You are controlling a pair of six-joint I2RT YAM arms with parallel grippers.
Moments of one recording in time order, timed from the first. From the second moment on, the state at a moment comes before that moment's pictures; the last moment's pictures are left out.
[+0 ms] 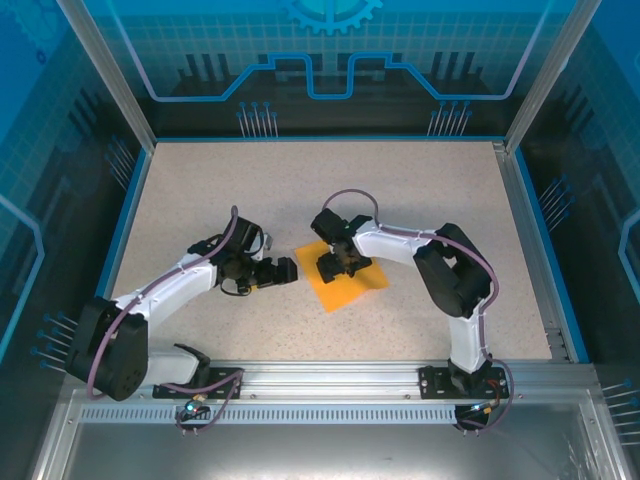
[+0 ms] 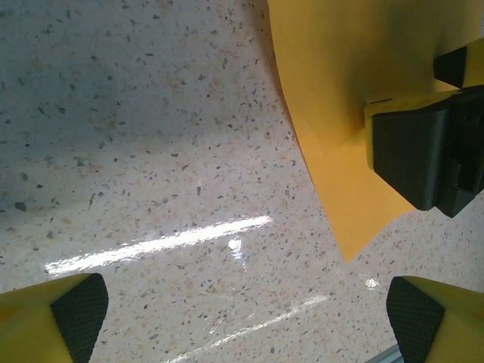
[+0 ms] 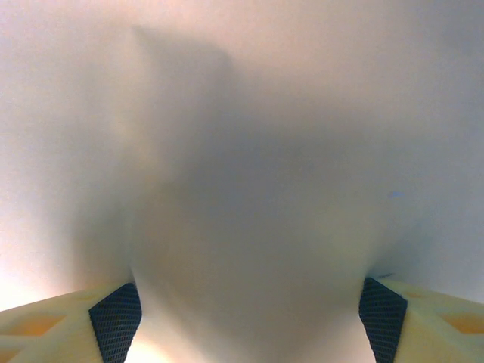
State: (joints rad) left arm -0.37 1.30 0.75 -0.59 0.37 -0.56; right arm 0.76 1.98 1.32 -0.72 0.11 0.36
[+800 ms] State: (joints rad) left arm -0.37 1.33 0.75 -0.58 0.38 -0.55; right arm 0.78 1.94 1.35 -0.73 0.18 0.36
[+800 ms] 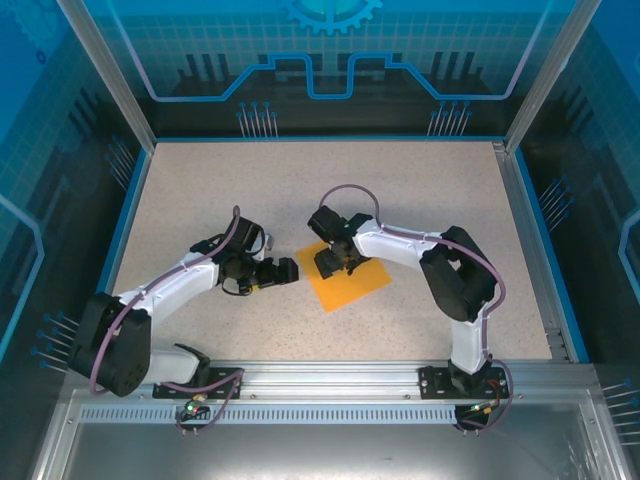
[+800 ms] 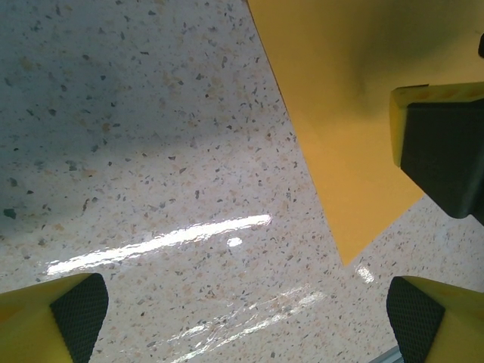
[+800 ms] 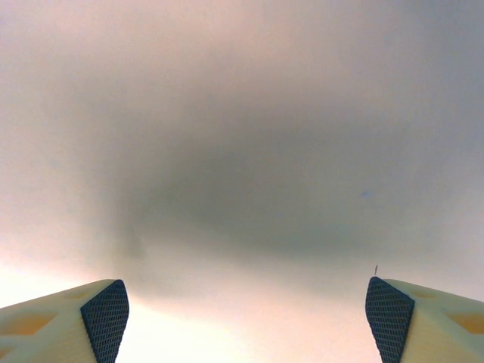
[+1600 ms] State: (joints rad) left arm -0.37 1.33 0.75 -0.58 0.38 -0.55; right arm 0.73 2.06 1.43 -0.71 0.11 0.36
